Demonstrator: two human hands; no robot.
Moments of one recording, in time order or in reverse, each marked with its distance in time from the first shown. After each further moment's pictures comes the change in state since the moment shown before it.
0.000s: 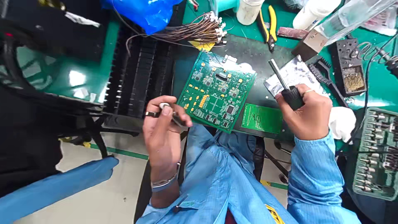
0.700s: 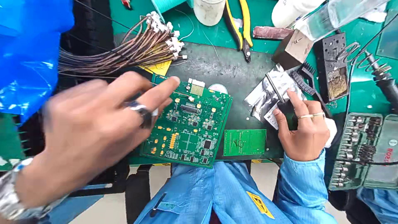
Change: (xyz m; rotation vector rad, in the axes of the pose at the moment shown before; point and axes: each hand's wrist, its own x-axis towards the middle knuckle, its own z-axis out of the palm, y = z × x) left_hand 0.170 0.020 0.024 1.506 -0.862 0.490; right_hand 0.003 0.036 0.000 -0.311 0.021 0.177
